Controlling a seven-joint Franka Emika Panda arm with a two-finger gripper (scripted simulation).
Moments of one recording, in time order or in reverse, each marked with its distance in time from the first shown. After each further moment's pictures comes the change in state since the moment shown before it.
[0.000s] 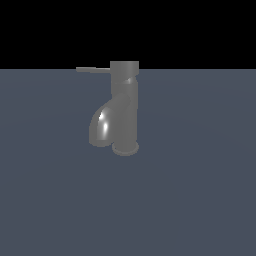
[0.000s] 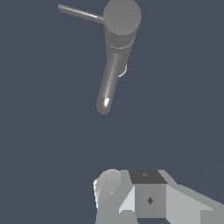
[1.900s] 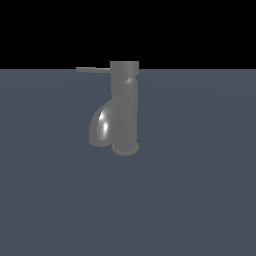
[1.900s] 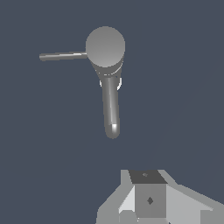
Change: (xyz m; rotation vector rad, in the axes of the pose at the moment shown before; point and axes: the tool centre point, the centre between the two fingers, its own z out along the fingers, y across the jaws) arm 0.072 -0.015 0.011 0.039 -0.005 0.313
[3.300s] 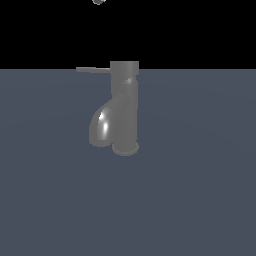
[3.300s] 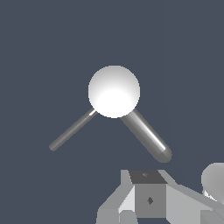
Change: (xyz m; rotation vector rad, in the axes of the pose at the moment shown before) arm 0.108 -0.067 0.052 0.009 -0.007 0.654
